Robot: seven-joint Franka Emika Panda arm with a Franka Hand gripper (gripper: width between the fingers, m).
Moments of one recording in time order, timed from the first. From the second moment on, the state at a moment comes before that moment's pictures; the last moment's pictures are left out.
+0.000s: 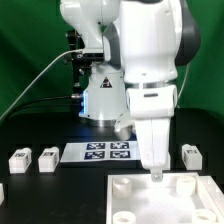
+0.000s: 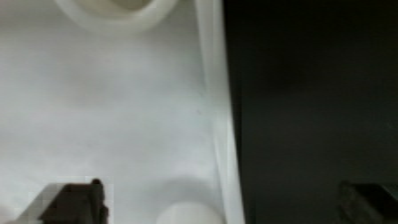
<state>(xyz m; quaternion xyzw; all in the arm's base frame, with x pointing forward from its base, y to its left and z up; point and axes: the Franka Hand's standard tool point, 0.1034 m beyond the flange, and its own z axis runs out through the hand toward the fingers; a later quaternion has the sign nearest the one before) 0.499 0.081 0.045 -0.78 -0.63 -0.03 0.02</state>
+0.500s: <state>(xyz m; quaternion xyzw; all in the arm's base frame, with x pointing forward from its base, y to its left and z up) 0.485 0.139 0.076 -0.94 -0.35 -0.03 0.03</state>
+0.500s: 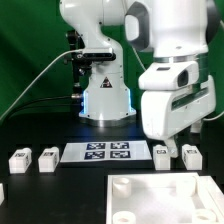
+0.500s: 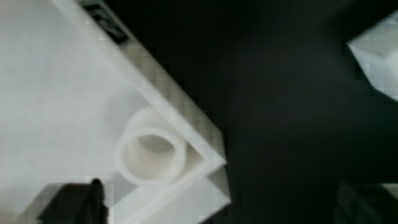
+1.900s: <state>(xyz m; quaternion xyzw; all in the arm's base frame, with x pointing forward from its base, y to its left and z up) 0.446 0.165 0.072 -0.98 -0.03 0.22 0.03</state>
